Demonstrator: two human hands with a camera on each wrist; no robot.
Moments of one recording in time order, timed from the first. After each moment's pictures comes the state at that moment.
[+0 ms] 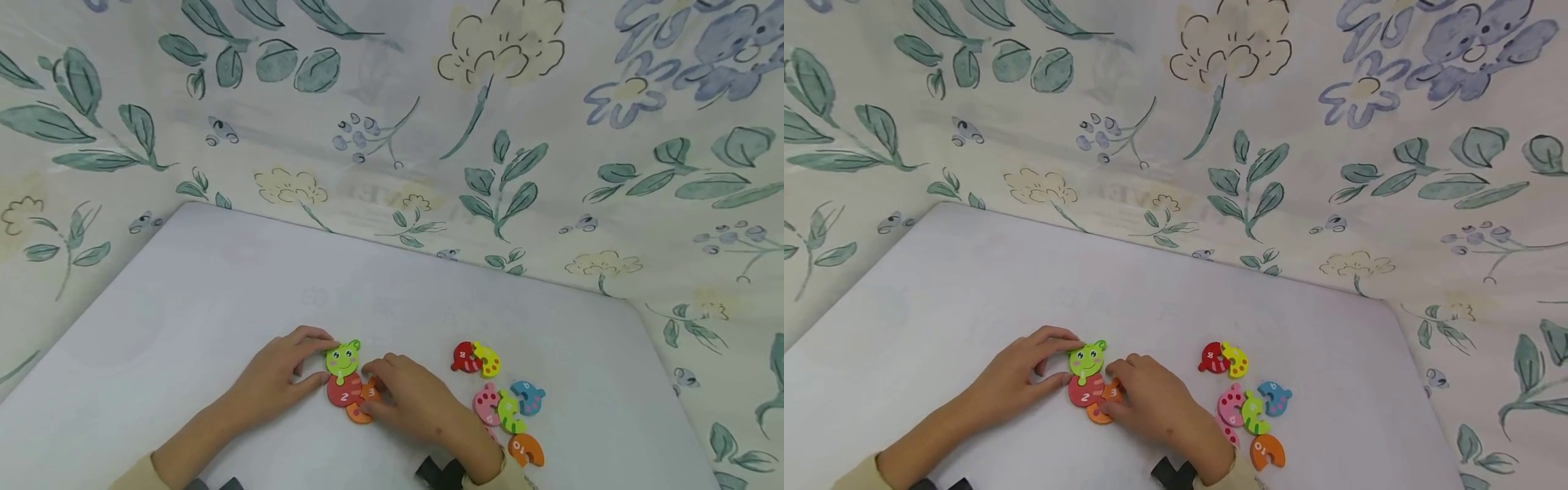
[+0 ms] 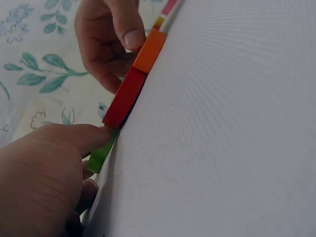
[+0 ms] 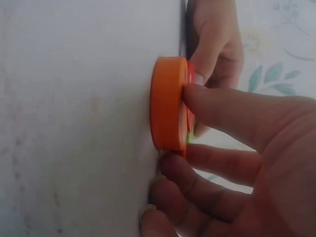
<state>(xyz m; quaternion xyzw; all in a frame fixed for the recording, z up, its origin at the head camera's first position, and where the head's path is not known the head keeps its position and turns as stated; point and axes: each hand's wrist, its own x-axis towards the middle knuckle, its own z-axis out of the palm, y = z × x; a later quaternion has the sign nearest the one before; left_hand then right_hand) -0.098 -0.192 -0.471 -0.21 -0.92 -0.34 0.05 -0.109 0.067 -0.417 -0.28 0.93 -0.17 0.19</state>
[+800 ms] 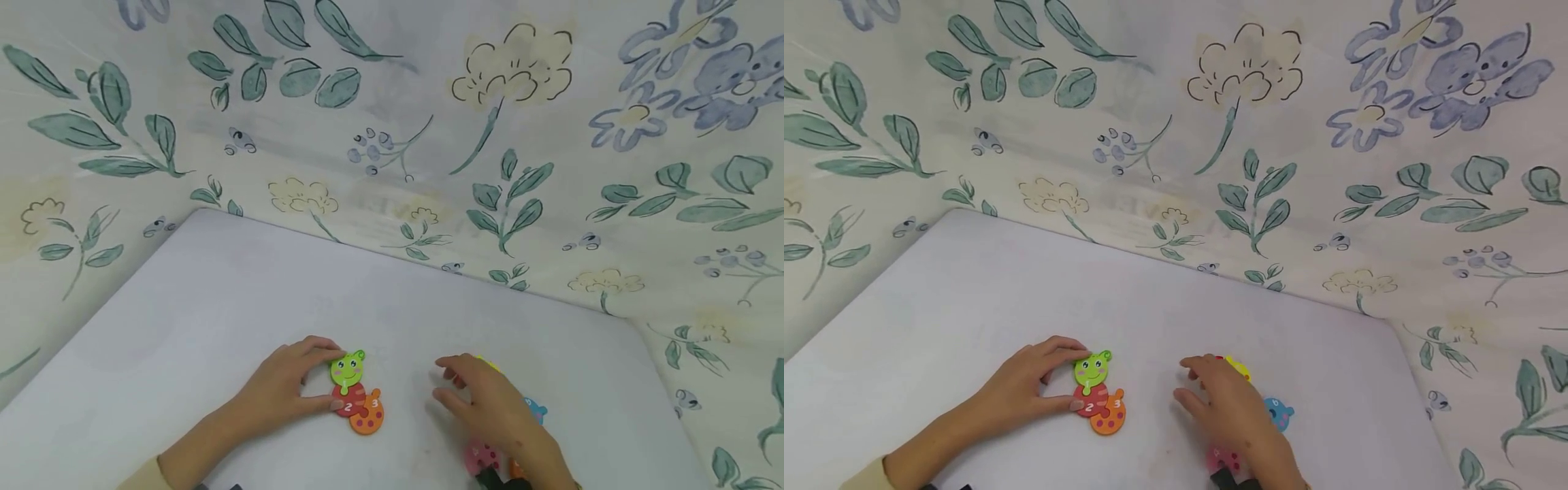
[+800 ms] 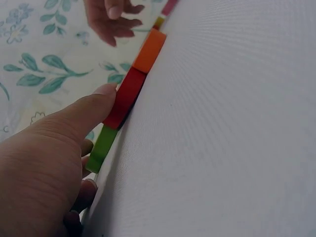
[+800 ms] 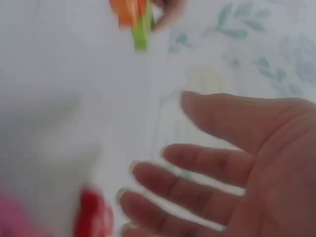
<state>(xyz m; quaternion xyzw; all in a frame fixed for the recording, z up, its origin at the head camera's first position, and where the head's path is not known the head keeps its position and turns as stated) -0.087 -0.192 -0.474 -0.20 -0.92 -0.33 0.02 -0.103 0.146 -0.389 -0.16 0.95 -0.22 0.13</state>
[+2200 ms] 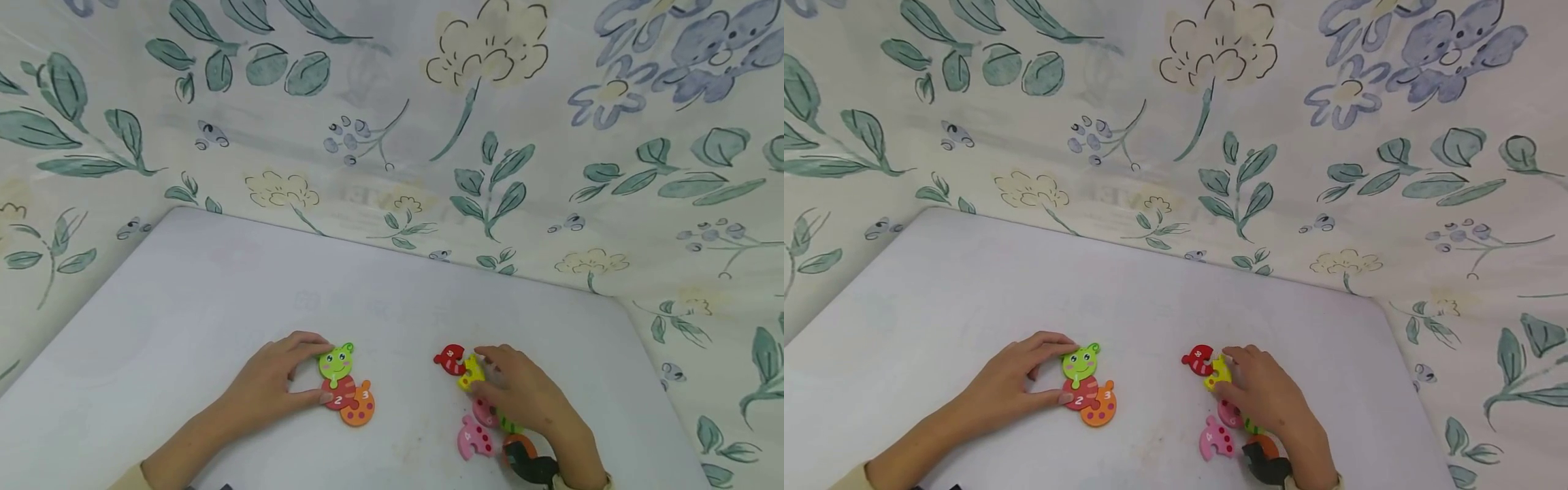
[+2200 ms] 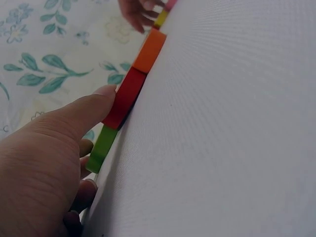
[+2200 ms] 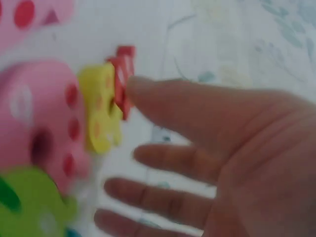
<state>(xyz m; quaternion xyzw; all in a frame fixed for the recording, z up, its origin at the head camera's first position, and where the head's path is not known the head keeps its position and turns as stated) -0.090 -0.189 -0.471 -0.20 -0.92 -0.33 0.04 -0.115 0.217 -0.395 -0.08 0.97 -0.18 0.15</state>
